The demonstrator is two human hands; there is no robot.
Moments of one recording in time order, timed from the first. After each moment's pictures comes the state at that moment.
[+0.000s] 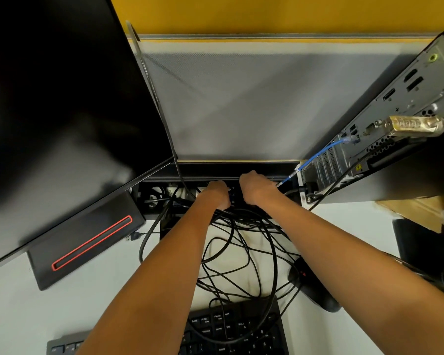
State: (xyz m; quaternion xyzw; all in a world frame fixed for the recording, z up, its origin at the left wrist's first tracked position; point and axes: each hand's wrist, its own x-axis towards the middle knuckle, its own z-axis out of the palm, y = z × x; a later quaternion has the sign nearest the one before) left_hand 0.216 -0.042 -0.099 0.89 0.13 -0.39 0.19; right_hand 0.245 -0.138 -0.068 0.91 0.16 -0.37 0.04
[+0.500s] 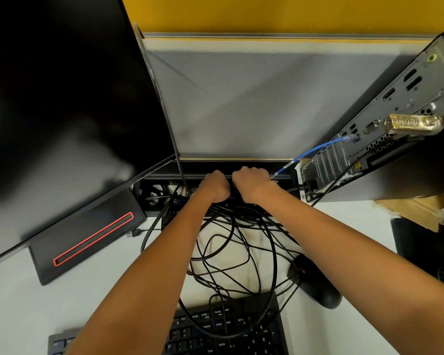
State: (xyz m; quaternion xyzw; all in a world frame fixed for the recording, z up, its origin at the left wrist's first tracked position) left_hand 0.218 -0.030 -0.103 0.89 0.15 -0.32 0.29; right_hand 0.242 -0.134 -0.057 0.91 0.27 -0.30 0.10
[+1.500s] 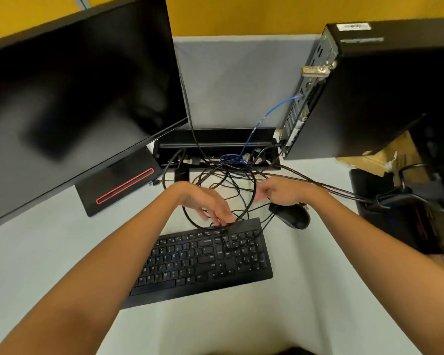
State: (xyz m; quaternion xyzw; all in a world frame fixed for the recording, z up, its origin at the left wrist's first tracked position) left_hand 0.052 -0.039 0.008 0.72 -0.04 -0.60 0.34; right_hand 0.108 -0.269 -0.001 0.84 0.25 -0.44 -0.19
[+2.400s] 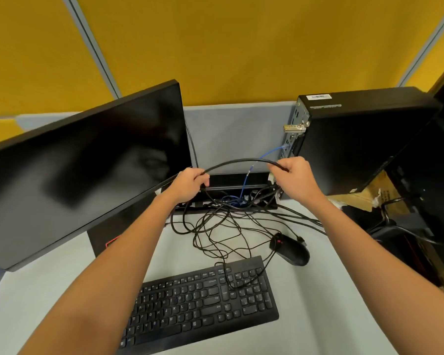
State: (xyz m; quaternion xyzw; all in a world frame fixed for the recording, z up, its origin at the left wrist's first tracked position) left_hand 0.101 0.008 0.063 0.92 0.03 -0.07 0.37; right_hand 0.124 -0.261 0.096 0.88 0.09 0.00 -0.46
